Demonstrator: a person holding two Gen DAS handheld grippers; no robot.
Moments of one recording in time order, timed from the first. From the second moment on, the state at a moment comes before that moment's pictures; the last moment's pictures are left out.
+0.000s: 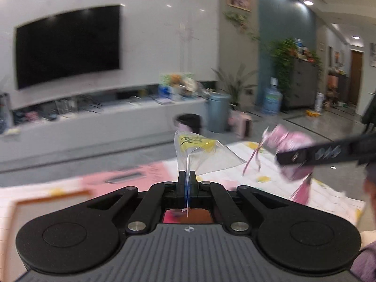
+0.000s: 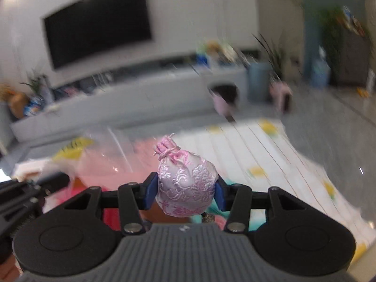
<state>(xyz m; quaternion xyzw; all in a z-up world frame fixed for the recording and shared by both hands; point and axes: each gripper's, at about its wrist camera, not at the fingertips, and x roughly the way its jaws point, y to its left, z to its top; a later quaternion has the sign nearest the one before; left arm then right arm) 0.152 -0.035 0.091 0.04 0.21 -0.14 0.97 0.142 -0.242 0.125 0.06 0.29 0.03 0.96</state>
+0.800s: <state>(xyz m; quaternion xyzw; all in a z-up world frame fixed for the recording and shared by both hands) 0.128 0.171 0.022 -0.06 0.32 -0.01 0.94 0.169 0.006 0.033 -0.02 0.48 0.35 0.80</state>
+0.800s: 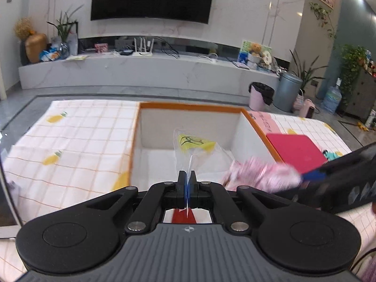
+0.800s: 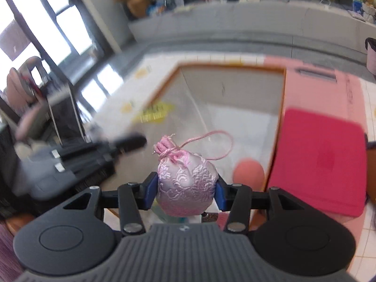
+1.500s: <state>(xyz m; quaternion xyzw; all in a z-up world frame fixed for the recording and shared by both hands) 0.158 0.173 -0.018 -0.05 0.43 0.08 0.90 0.142 0.034 -0.009 -0.16 0.44 0.35 0.81</state>
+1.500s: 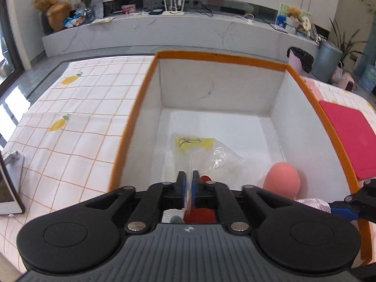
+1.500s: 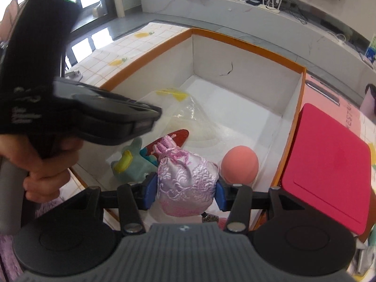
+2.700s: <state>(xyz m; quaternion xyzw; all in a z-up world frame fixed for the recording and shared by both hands) 0.100 0.179 0.006 -0.07 0.33 0.05 0.94 0.126 0.032 0.011 -0.14 0.42 0.34 0.83</state>
